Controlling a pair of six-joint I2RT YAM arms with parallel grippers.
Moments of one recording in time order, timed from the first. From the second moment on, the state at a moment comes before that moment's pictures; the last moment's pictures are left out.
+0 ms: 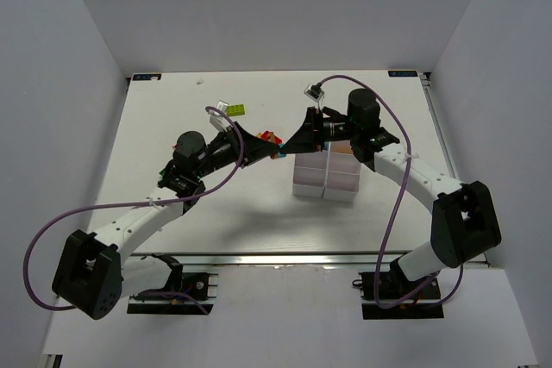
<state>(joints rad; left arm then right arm) -0.49 1.17 0.68 0.52 0.56 -1.11 0.48 1.49 1.06 0.30 -1.14 0.84</state>
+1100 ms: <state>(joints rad) -0.45 1.16 0.68 0.57 0.57 -1.14 0.43 1.53 1.02 0.49 -1.18 0.96</state>
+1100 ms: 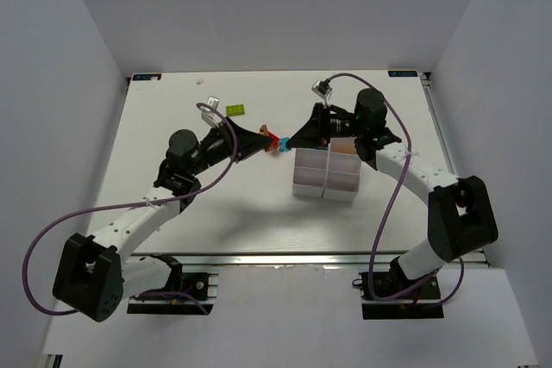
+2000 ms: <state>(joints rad) -0.41 1.04 0.70 0.12 0.43 -0.95 0.44 1.45 1.15 -0.22 -0.46 -0.38</state>
